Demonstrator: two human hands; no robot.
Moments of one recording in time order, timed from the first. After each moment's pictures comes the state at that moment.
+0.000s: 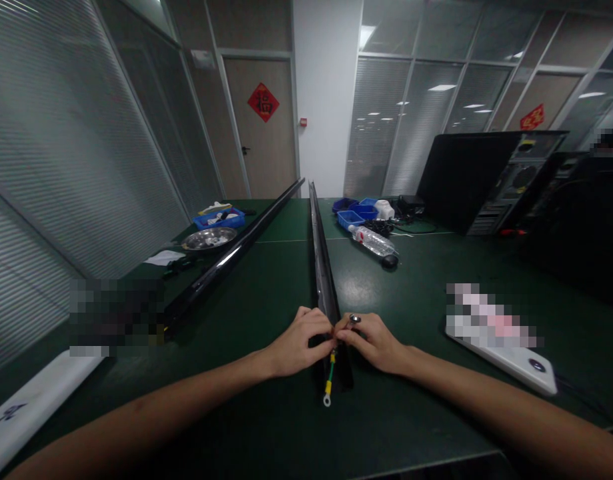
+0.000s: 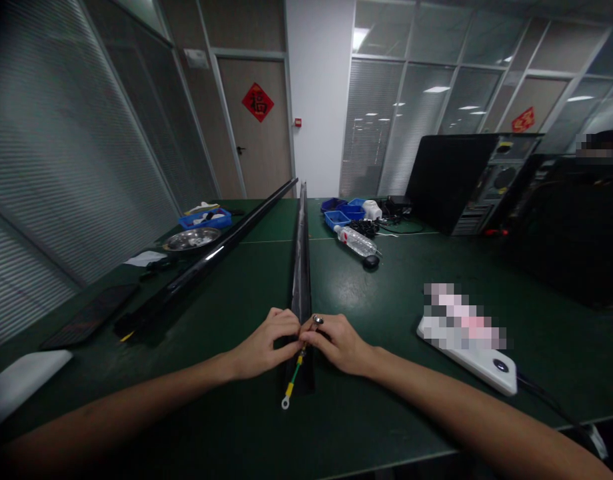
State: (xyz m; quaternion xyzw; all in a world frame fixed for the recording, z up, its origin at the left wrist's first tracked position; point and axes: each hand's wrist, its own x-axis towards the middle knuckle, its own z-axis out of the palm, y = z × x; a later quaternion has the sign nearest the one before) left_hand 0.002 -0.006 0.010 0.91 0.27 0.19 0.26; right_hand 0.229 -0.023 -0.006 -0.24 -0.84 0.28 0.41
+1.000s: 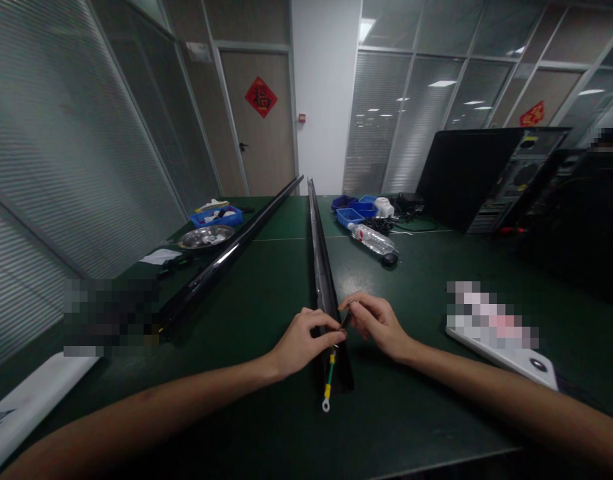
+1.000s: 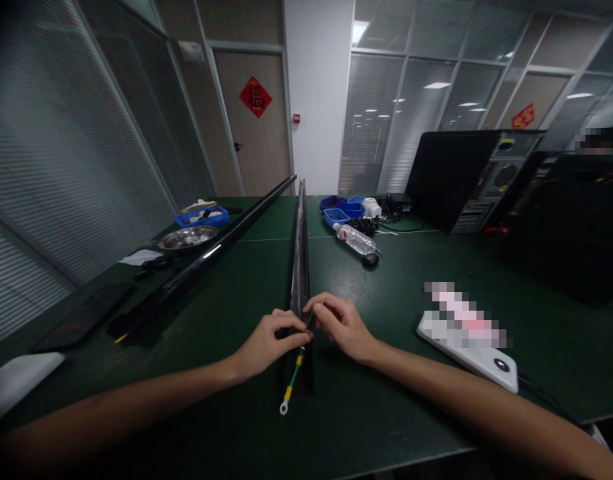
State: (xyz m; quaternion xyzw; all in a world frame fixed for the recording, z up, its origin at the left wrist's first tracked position) left_hand 0.015 -0.009 0.006 0.82 0.35 0.28 0.37; right_hand 0.235 -0.016 -0.001 -0.32 -0.69 0.44 0.48
